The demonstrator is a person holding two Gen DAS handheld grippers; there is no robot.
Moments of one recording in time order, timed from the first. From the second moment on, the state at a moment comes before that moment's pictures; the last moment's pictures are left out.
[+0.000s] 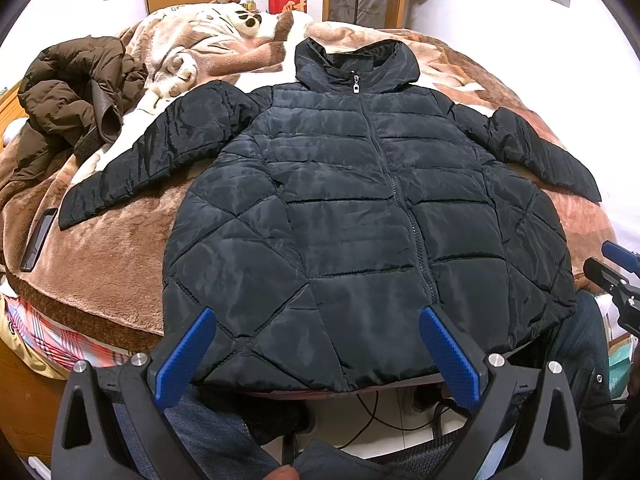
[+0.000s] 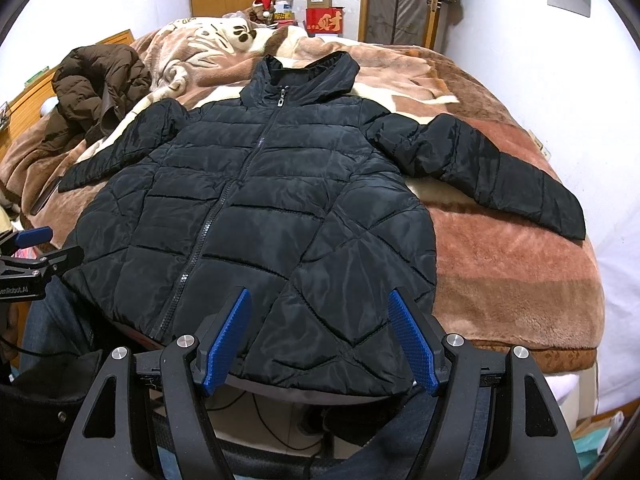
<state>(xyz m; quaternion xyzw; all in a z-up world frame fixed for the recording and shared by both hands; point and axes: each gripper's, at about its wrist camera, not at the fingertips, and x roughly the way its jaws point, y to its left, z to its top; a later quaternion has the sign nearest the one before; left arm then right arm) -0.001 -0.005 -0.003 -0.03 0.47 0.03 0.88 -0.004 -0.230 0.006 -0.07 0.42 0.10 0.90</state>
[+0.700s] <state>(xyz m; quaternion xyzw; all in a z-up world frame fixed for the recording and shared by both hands) -0.001 -0.005 -0.005 -0.04 0.48 0.02 0.88 -0.004 -0.229 0.005 -0.07 0.42 0.10 0.90</state>
